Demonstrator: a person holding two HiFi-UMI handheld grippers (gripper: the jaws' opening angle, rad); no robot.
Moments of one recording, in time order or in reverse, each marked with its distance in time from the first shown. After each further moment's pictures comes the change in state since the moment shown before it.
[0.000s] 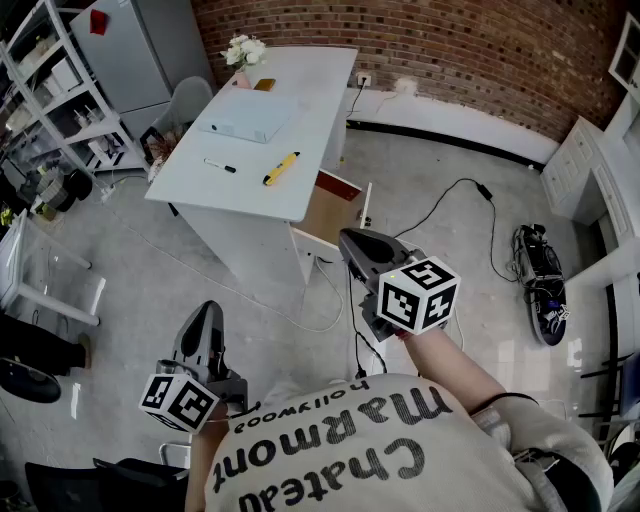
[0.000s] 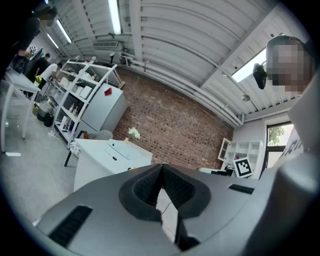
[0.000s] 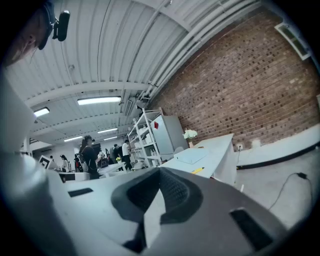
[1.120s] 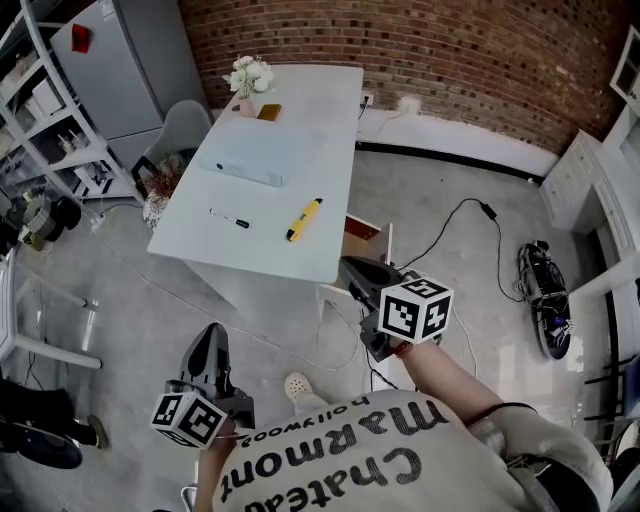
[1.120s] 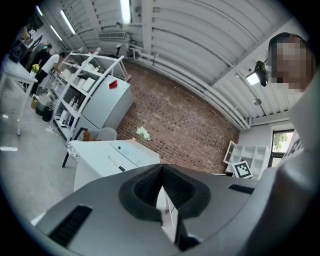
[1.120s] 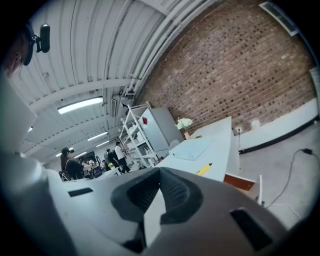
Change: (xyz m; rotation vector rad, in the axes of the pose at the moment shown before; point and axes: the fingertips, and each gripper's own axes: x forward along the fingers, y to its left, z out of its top) left arm 0.125 0.139 0.064 -0.046 0.032 0.001; right arm 0.181 -0.047 0.012 0.186 0.055 -0.048
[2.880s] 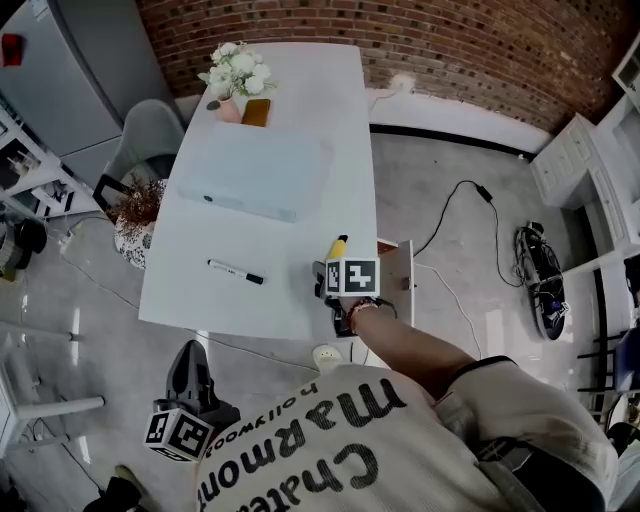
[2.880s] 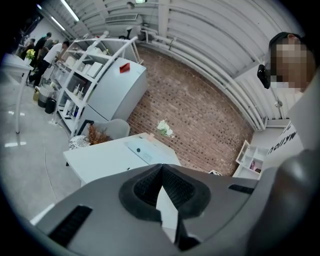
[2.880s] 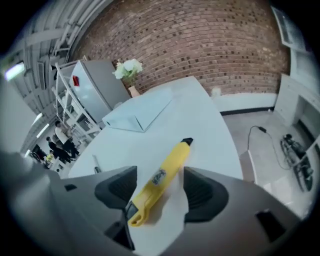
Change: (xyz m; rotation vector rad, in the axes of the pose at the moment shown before) left arm 0.171 0.190 0.061 -0.068 0.126 0.072; right arm 0.267 -0.186 -0.070 0.203 0.422 -0.588
